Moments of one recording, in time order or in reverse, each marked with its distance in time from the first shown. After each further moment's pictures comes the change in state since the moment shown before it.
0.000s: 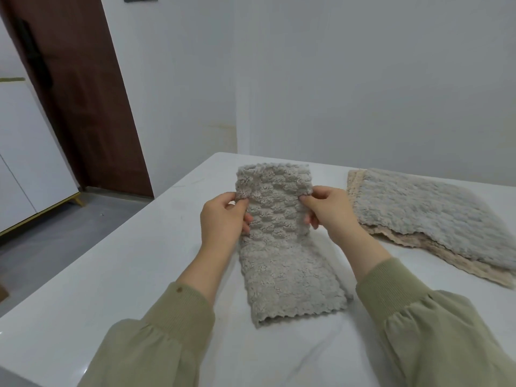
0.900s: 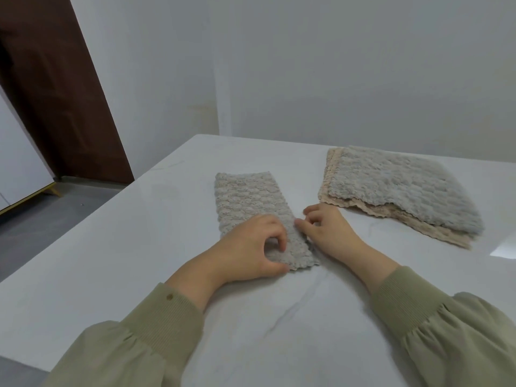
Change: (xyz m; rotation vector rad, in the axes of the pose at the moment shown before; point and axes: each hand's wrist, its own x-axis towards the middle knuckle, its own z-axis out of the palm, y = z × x) left_hand -0.069 0.001 0.011 0.625 -0.843 0.538; right_hand -0.050 0.057 -0.039 -0.575 -0.102 -0.178
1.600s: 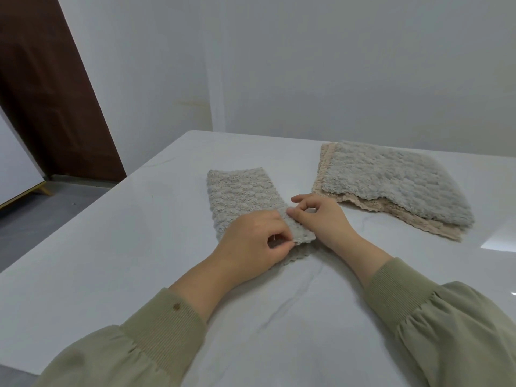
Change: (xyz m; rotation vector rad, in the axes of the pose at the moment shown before) left_hand 0.006 0.009 0.019 0.011 0.333 0.157; right_hand -0.002 -0.010 -0.006 0.350 0.005 0.150
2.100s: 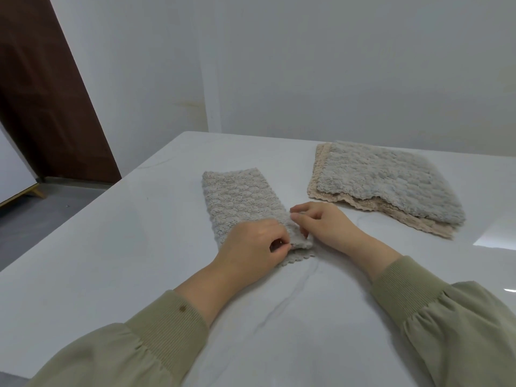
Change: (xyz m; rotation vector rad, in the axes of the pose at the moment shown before) left_hand -0.002 -0.003 0.014 0.099 -0.016 0.004; right_hand -0.005 0.003 -0.017 -0.167 -0.154 0.008
